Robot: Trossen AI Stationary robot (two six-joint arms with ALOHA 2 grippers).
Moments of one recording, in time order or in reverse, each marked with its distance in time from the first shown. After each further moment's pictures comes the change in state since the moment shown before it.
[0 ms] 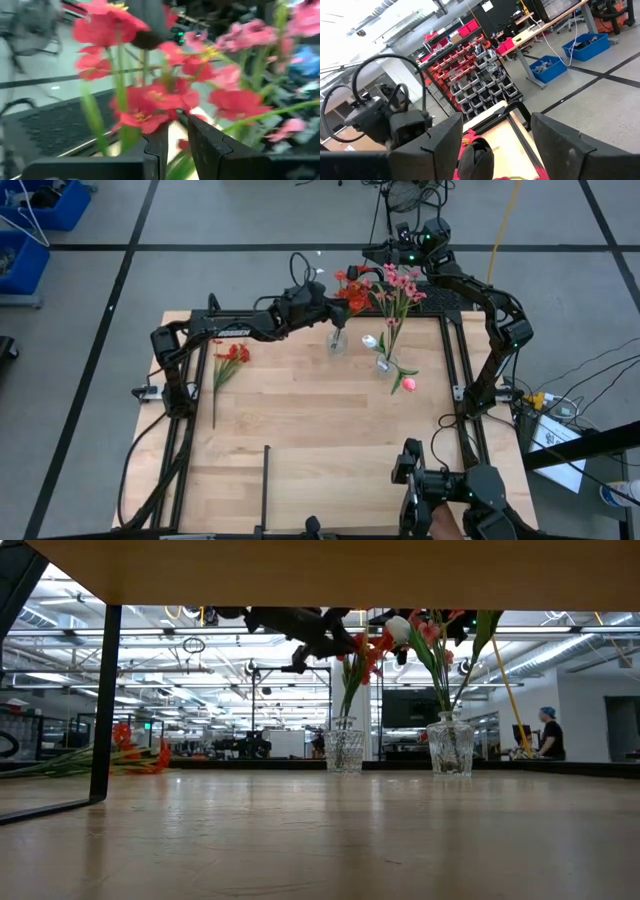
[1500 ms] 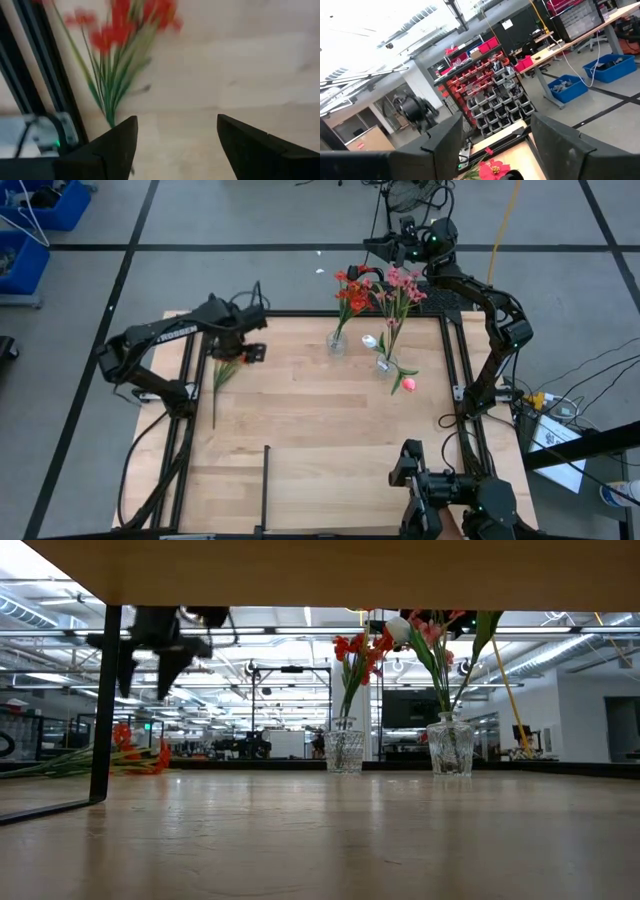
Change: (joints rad) left arm 0.129 -0.423 -0.172 -1.745 0.083 -0.392; right arm 0.006 0.000 0.000 0.250 -0.026 0.186
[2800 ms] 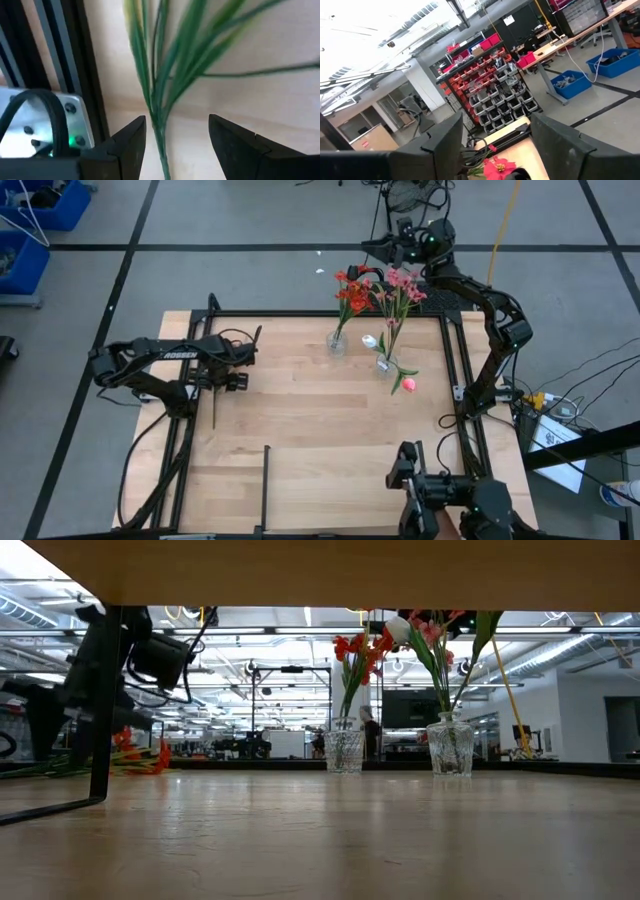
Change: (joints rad) left arm -0.052 -0.069 -0.508 0.228 -0.043 -0.153; right arm 0.015 0.001 0.000 -0.019 -0.001 0.001
